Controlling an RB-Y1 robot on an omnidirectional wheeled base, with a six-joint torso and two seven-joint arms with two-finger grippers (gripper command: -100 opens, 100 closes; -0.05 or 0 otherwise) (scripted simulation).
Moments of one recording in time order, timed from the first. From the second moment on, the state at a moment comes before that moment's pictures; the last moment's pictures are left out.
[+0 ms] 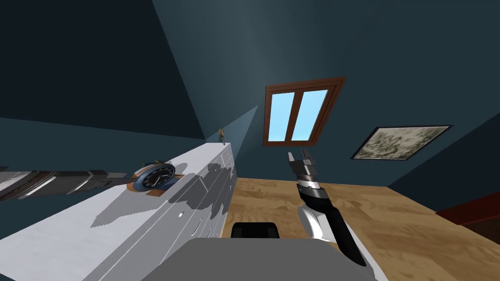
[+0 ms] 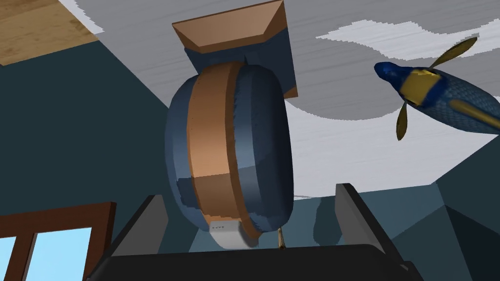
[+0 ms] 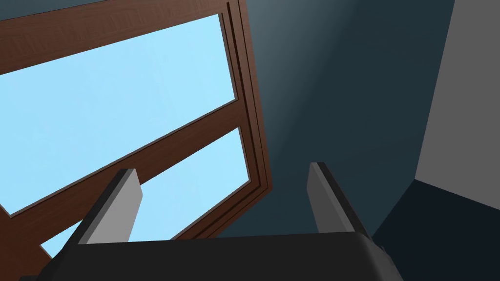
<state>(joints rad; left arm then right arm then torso) 1.32 1.49 1.28 -1.28 -0.83 -1.29 0.59 0.48 -0.04 0.04 -2.32 -0.04 -0.40 -0.17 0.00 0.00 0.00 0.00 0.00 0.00</state>
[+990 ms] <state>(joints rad) 1.42 1.57 1.34 -1.14 -0.95 -1.45 0.75 0.48 -0.04 0.04 -2.32 -0.04 -0.40 -0.17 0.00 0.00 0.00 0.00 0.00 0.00</state>
